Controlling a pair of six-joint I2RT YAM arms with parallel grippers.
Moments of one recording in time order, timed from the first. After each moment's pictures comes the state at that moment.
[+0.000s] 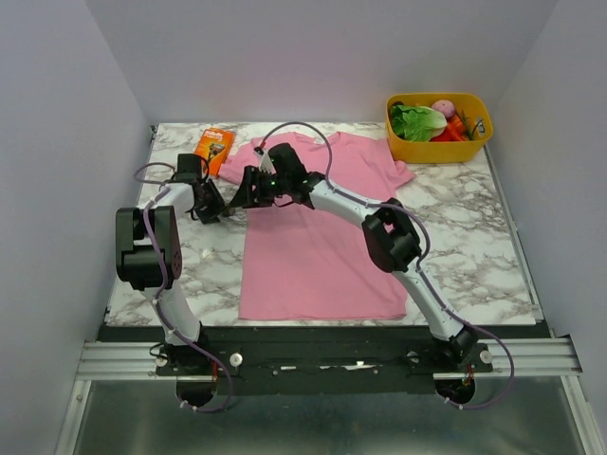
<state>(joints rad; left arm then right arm) 0.04 1.85 1.18 -0.40 0.16 -0.50 0.77 2.53 2.13 -0.11 -0.57 0.72</state>
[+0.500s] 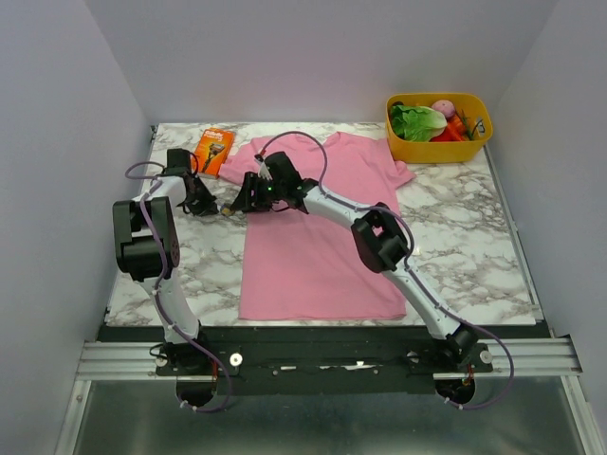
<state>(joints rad) 0.12 1.93 1.29 -0.44 0.18 -0.53 0.77 2.68 2.28 -0.11 -0.50 0.76</state>
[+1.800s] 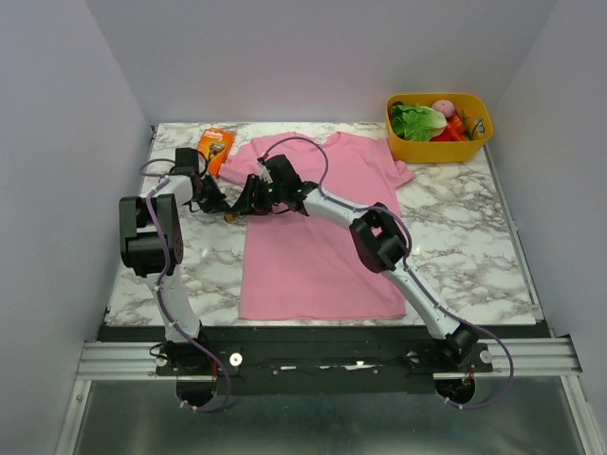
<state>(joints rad) 0.08 1.98 1.30 -0.39 0.32 -0.51 0.77 2.71 2.26 -0.07 -0.51 0.88</state>
